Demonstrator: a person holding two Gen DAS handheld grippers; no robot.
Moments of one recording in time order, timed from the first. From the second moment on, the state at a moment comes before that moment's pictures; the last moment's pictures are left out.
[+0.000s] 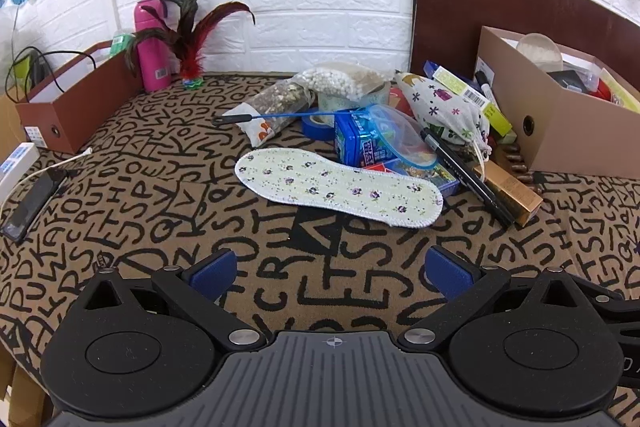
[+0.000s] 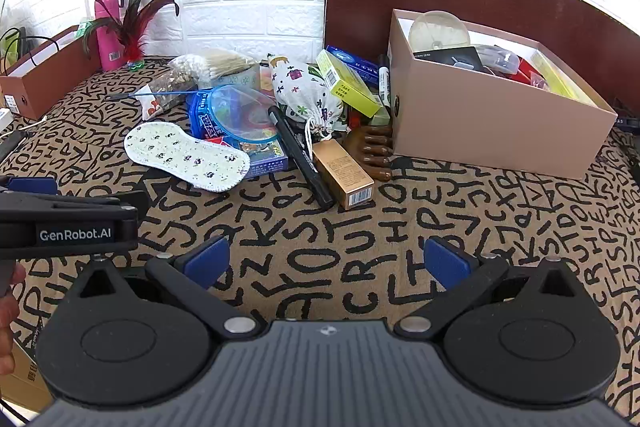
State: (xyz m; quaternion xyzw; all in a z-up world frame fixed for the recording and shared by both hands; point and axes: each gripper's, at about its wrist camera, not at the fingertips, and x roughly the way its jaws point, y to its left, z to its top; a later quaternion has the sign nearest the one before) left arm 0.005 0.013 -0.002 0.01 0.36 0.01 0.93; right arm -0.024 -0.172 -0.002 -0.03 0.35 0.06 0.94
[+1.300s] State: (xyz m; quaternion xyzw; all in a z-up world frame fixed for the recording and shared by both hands) left arm 0.074 0.076 -0.009 0.01 0.37 0.02 0.93; right arm 0.025 -0.113 -0.006 -0.07 0.37 0.11 0.92
